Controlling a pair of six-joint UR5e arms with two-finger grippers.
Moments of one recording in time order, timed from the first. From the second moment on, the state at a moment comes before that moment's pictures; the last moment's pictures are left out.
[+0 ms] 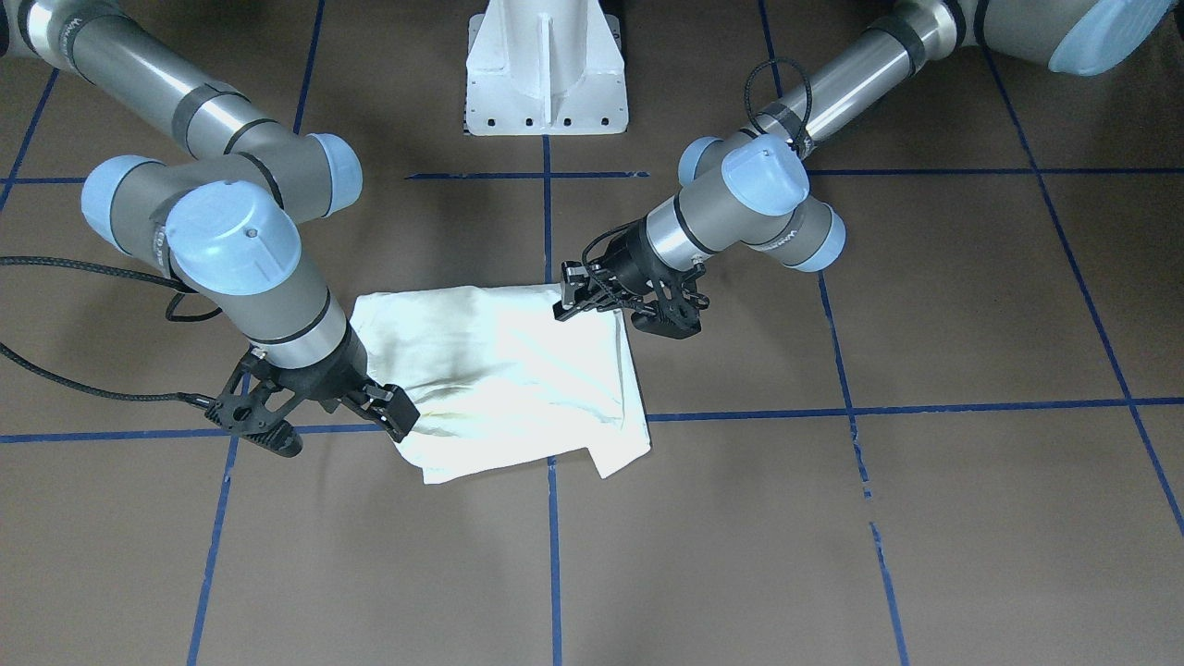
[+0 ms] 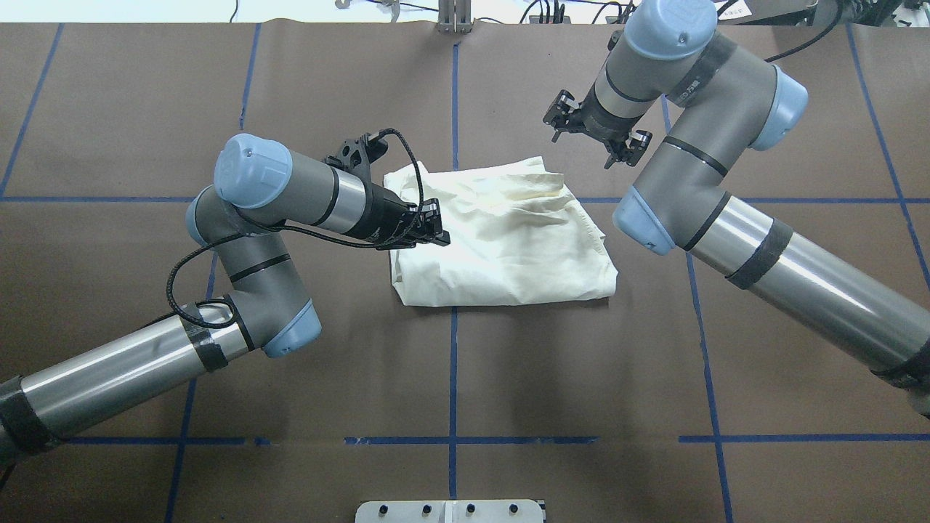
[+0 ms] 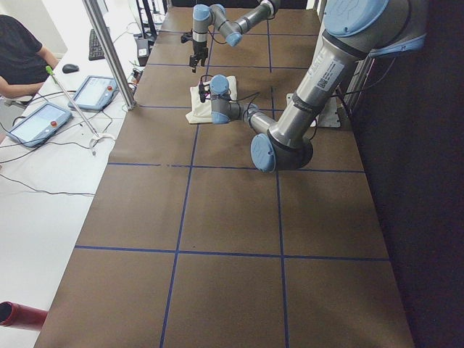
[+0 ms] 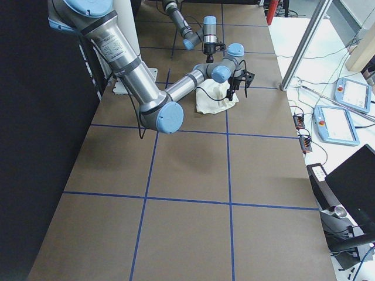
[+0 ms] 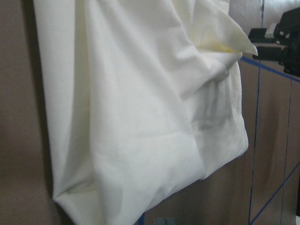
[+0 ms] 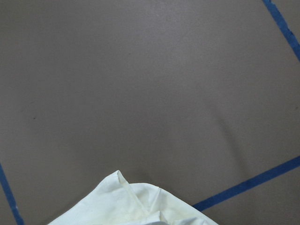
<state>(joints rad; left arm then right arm) -0.61 -2.27 -1.27 -2.64 -2.07 -1.64 0.84 -0.89 1.44 -1.37 2.04 1.46</state>
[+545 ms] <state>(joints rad) -0.54 -2.23 -1.35 -2.41 -1.97 -1.62 0.86 -0.90 1.47 -1.37 2.07 1.46</state>
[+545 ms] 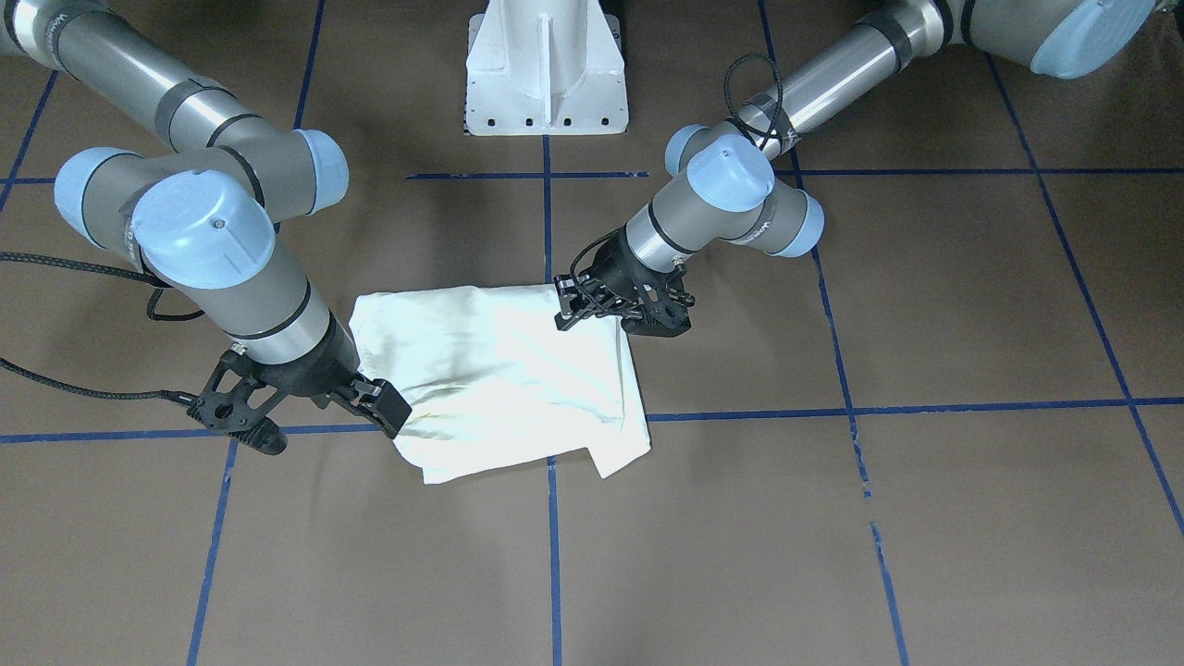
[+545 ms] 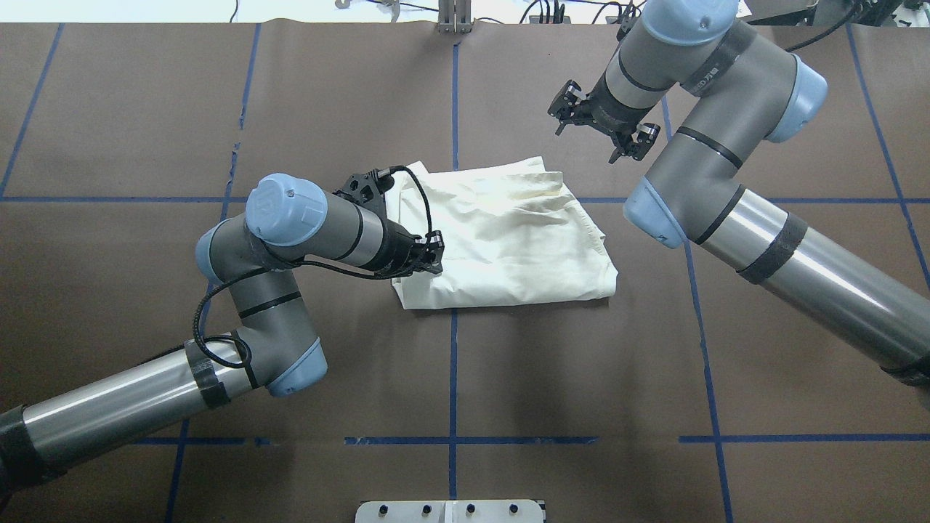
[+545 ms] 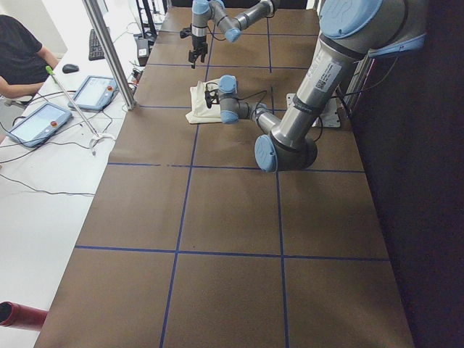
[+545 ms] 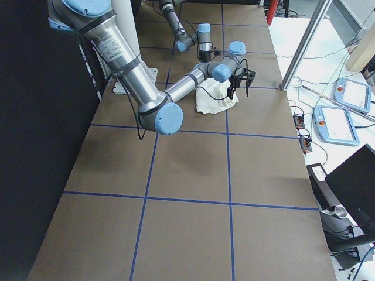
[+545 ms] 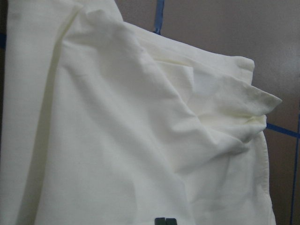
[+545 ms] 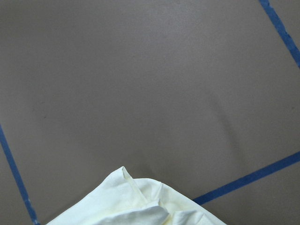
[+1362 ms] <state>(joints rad) -0.52 -2.12 -1.56 -2.11 -1.92 -1.53 0.86 -0.93 1.52 -1.38 2.06 1.46</state>
